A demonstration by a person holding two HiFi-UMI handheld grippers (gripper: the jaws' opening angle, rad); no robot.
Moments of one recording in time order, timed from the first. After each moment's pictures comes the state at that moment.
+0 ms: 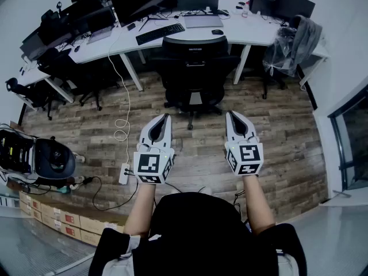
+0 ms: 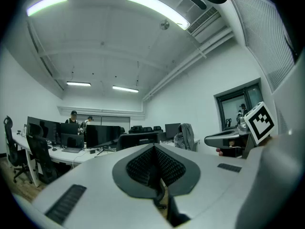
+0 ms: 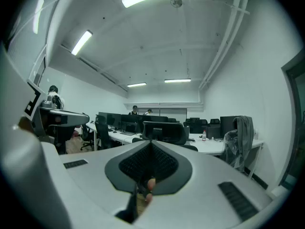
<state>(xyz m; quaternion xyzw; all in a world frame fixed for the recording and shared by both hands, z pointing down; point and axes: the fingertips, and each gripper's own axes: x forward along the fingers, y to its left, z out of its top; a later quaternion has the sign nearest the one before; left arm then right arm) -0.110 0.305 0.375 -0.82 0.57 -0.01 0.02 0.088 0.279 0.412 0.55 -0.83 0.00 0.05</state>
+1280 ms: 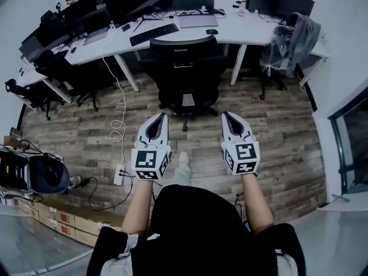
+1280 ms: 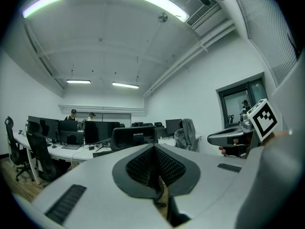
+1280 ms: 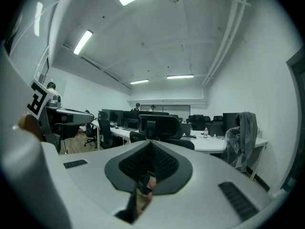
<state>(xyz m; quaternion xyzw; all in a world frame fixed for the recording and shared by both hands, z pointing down) -0.056 0.270 0.405 -0.82 0.58 -0.04 0.00 0.142 0.249 0.443 0.53 -0.85 0.01 0.07</state>
